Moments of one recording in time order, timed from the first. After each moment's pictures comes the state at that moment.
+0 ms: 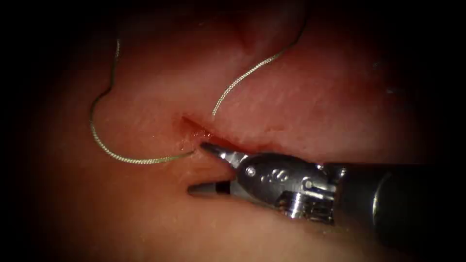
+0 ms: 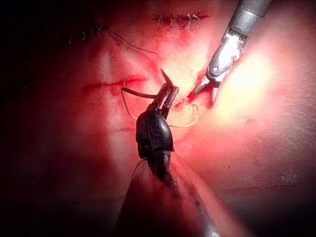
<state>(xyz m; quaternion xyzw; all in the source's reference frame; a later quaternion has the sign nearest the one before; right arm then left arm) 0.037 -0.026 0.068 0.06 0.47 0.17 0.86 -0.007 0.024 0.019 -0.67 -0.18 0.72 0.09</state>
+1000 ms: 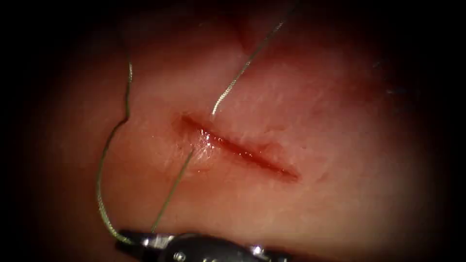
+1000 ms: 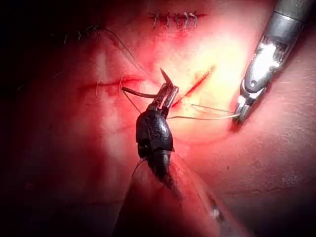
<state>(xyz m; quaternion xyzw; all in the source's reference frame) 0.044 -0.035 0.057 0.15 0.49 0.17 0.84 -0.008 0.023 0.021 -0.67 -0.18 0.71 0.08</state>
